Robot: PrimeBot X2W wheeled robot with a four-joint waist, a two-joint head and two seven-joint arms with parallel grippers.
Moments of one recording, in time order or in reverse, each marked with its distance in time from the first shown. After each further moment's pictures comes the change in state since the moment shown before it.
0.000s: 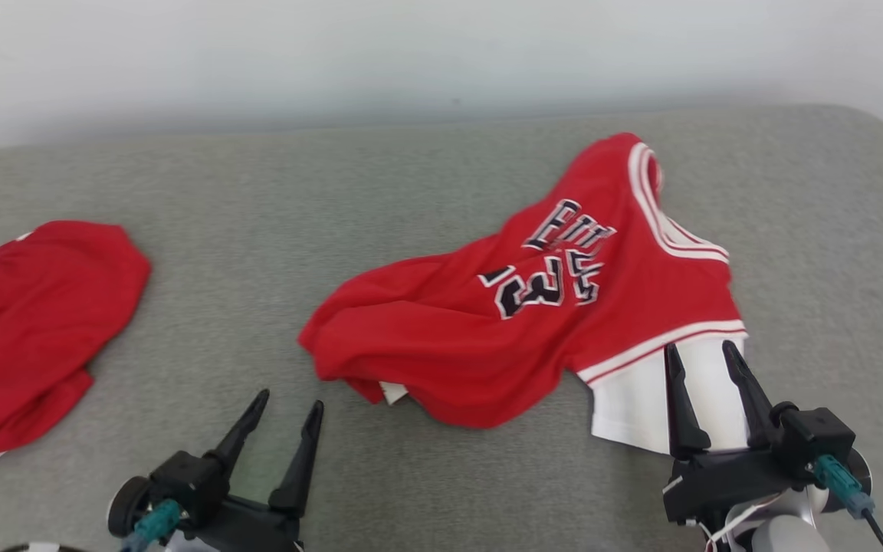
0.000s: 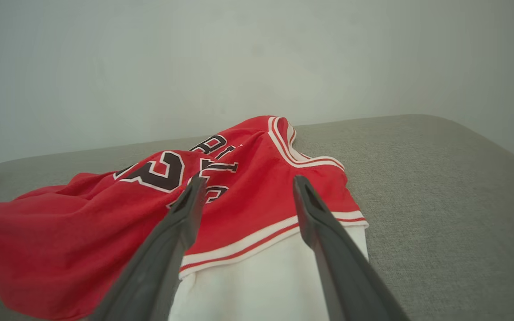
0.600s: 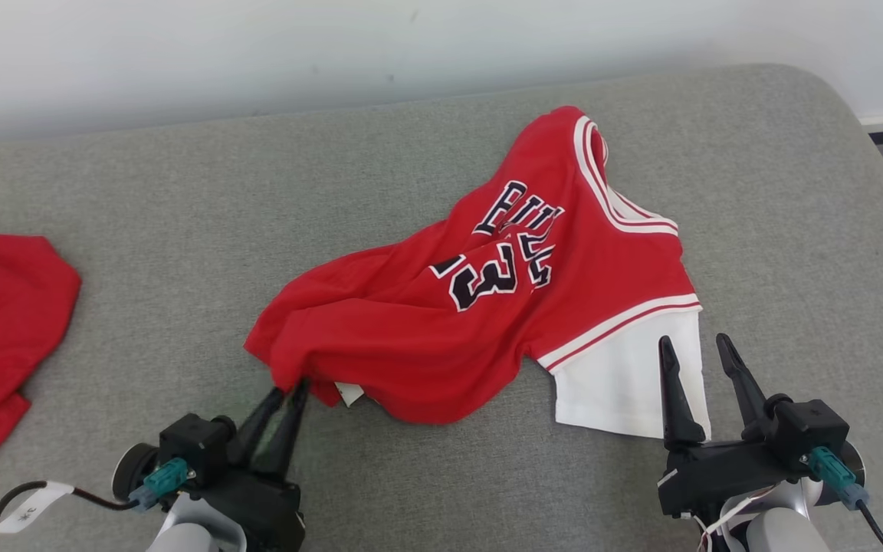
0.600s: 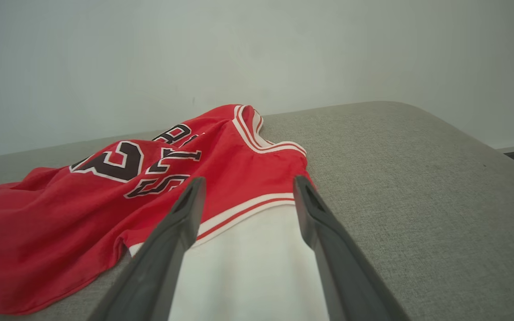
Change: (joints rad) left arm -0.143 0.047 -0.096 0.166 -0.078 -0.002 0.000; right arm -0.024 0.007 0.004 0.021 0.000 0.000 0.000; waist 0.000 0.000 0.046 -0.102
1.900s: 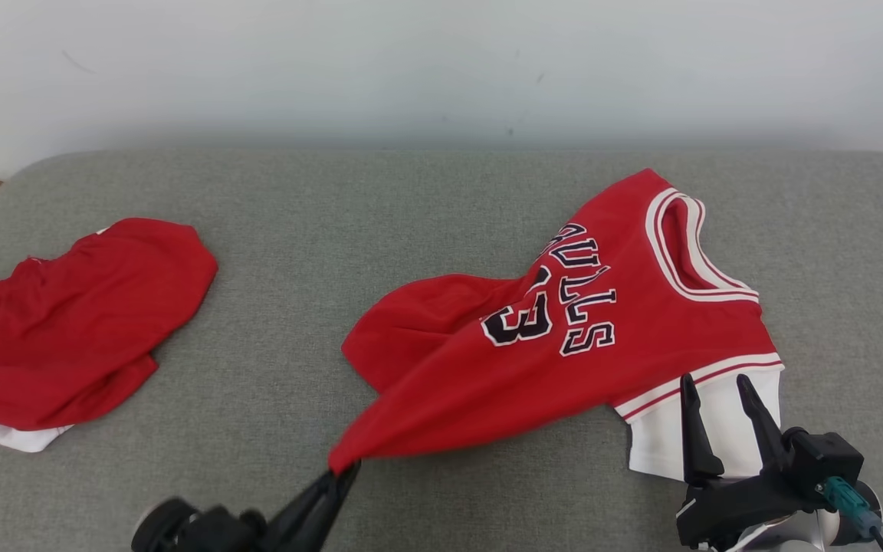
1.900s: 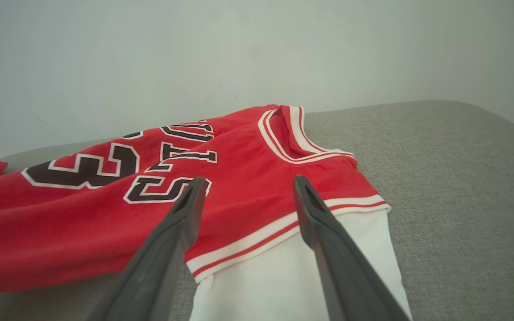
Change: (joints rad) left arm 0.321 0.183 -0.154 -0.584 -0.044 0.006 0.143; right arm 0.052 -0.008 -0.046 0.042 0.014 0.000 0.000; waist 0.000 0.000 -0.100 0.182
